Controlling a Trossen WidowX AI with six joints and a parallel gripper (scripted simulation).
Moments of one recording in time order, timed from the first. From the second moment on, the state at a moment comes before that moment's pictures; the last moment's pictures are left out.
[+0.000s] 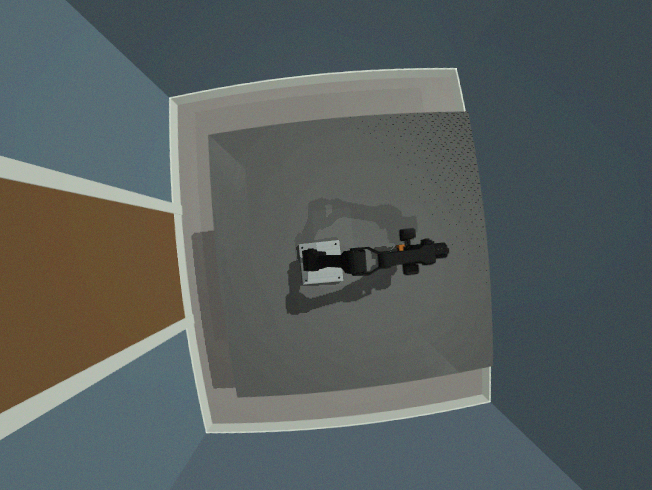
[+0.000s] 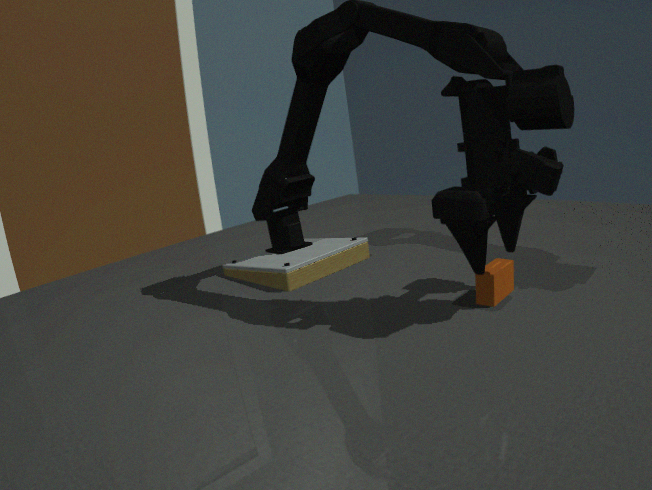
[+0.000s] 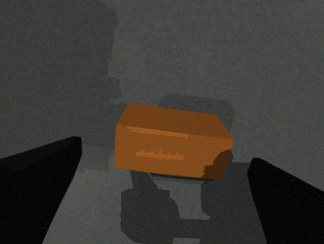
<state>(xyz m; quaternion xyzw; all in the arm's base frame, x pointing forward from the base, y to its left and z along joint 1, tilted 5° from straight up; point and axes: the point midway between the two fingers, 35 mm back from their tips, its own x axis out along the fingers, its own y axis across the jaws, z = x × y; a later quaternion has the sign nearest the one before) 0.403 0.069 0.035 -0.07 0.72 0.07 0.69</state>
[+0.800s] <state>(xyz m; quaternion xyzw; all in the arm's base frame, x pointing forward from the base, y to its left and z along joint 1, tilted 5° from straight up) 0.401 0.069 0.014 -0.07 0.72 0.07 0.69</state>
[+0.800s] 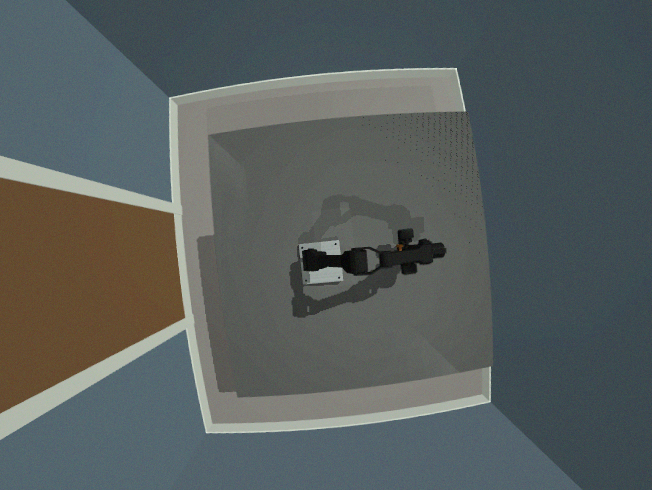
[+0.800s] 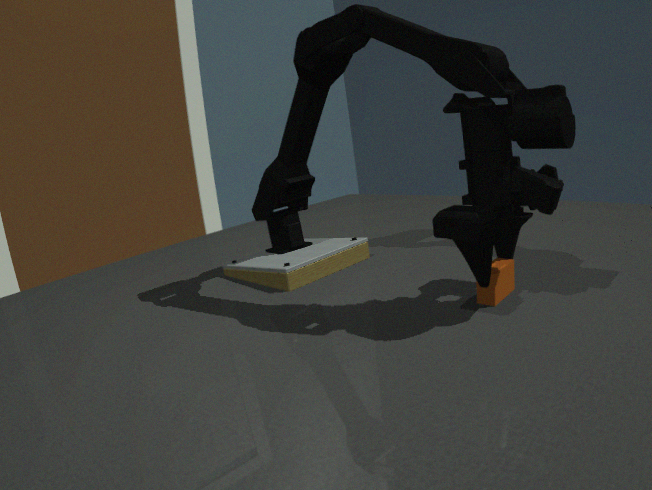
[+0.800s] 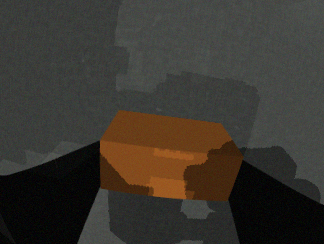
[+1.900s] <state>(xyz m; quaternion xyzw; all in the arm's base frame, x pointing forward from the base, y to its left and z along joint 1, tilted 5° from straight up) 0.405 0.069 0.037 -0.07 0.70 0.07 0.71</state>
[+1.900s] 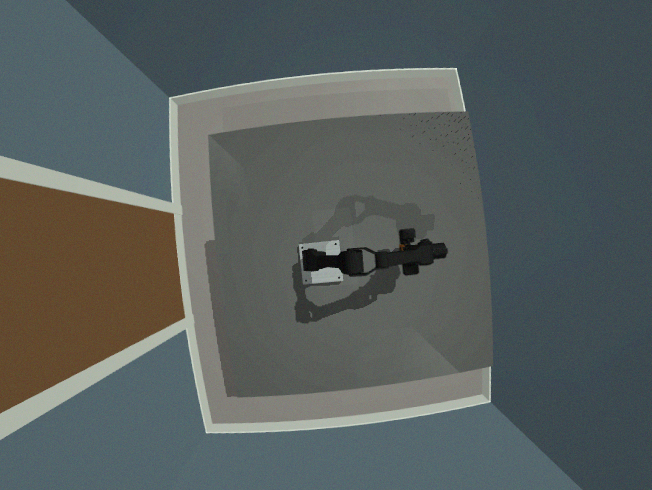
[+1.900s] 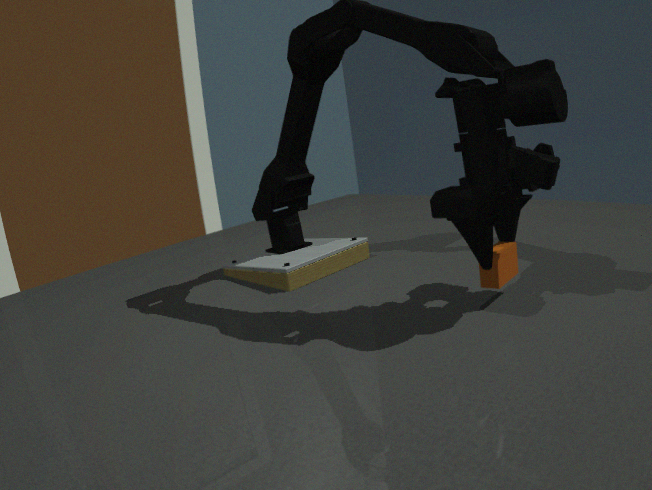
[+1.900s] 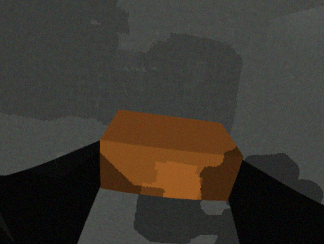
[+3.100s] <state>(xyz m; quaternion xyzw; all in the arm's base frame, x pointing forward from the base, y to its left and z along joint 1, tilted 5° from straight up) 0.398 0.066 0.026 -0.05 0.51 0.08 0.86</state>
